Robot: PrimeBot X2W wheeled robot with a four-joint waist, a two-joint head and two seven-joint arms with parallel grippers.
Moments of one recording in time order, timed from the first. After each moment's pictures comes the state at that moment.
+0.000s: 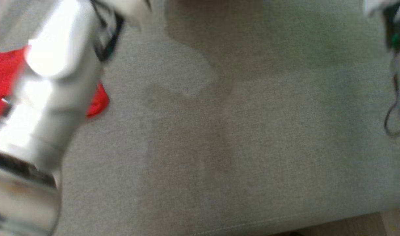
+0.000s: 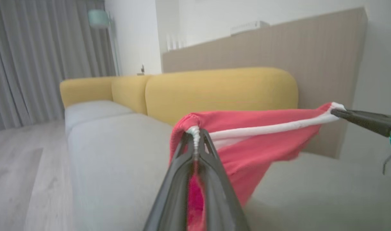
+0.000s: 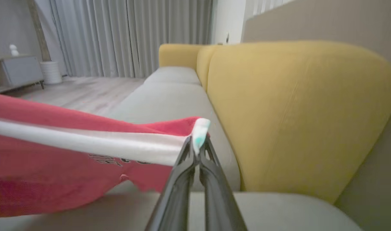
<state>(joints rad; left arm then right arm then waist) -1.28 0.20 -0.75 0.77 -0.61 -0.13 -0.25 -1.16 -0.27 0.18 0.95 0.25 0.13 -0.21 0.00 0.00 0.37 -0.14</state>
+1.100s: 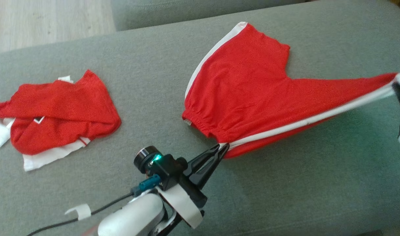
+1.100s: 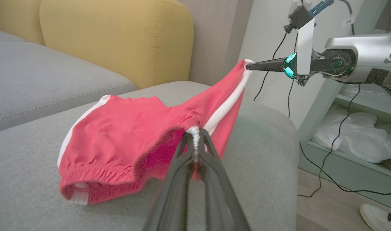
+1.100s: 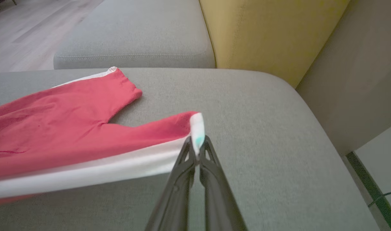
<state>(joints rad) -0.51 0.31 -1.10 0.21 -0.65 0.00 -0.21 -0.40 -0.67 0.28 0.45 0.64 0.13 0.19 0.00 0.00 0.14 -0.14</state>
